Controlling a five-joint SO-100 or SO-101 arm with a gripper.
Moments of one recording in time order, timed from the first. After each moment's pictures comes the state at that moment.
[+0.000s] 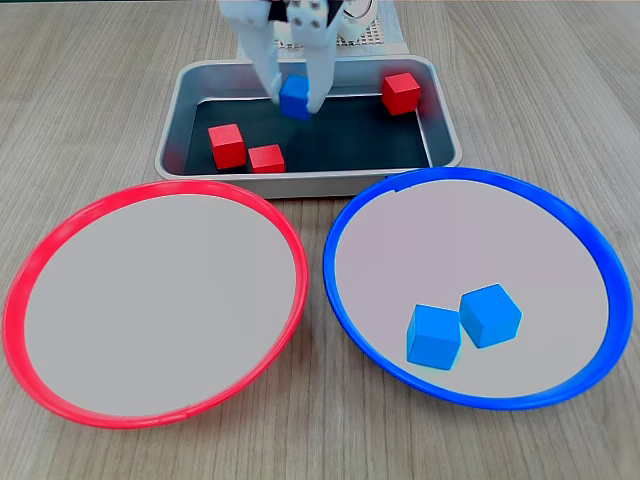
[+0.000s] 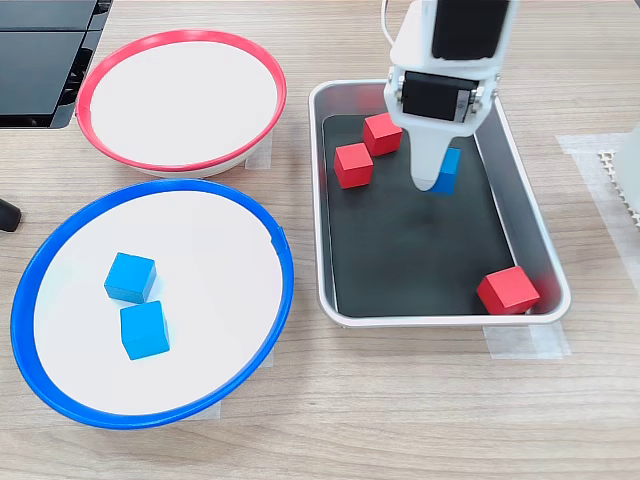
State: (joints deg) arm 5.7 95.3 109.6 82.9 -72.3
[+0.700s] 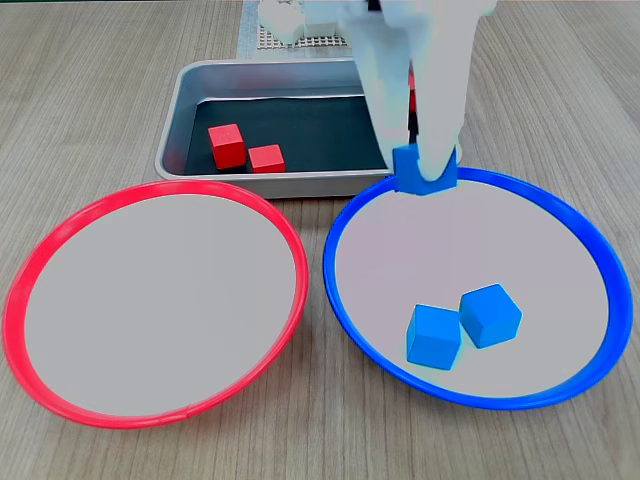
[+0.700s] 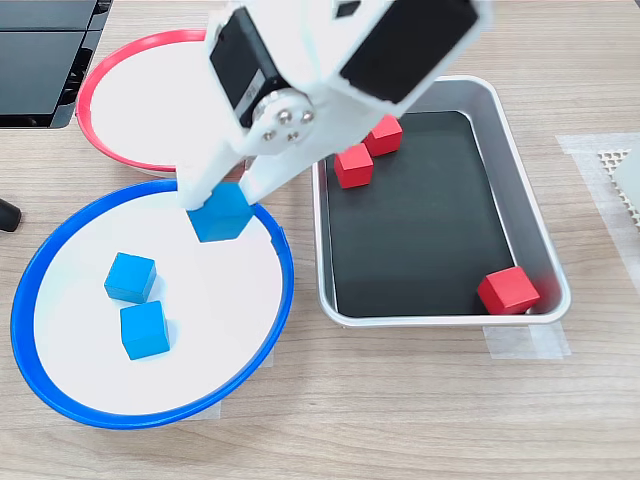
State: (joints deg) arm -8.0 88.5 98.1 46.9 -18.2
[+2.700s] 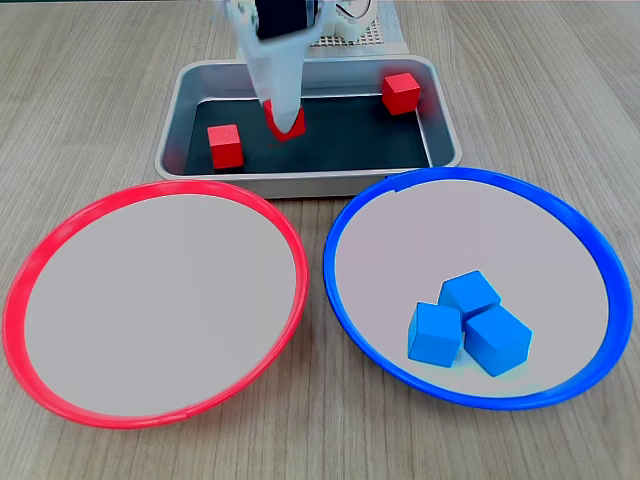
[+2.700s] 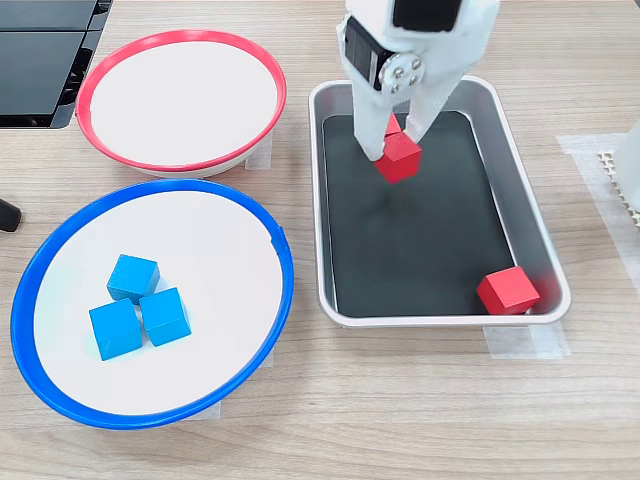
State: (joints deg) arm 10.0 91.1 101.9 82.1 -34.5
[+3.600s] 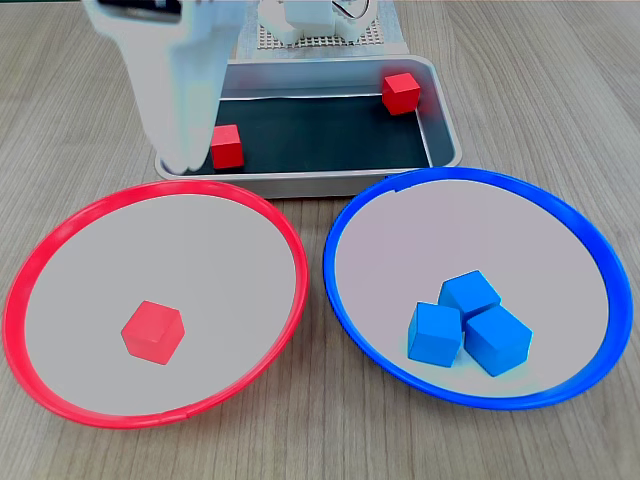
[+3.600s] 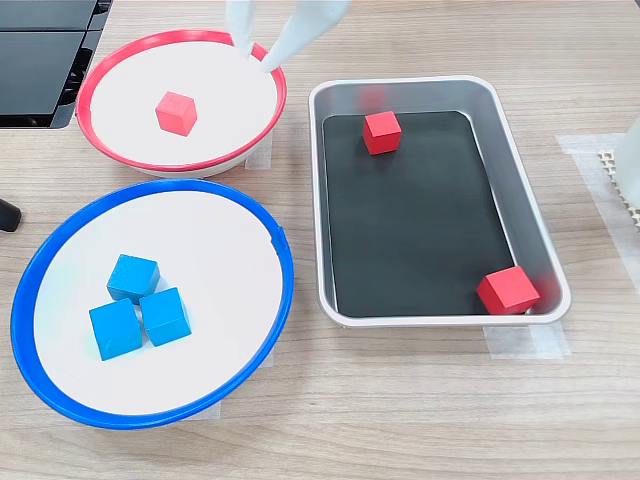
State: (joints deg) arm 15.5 83.1 82.1 66.1 7.7
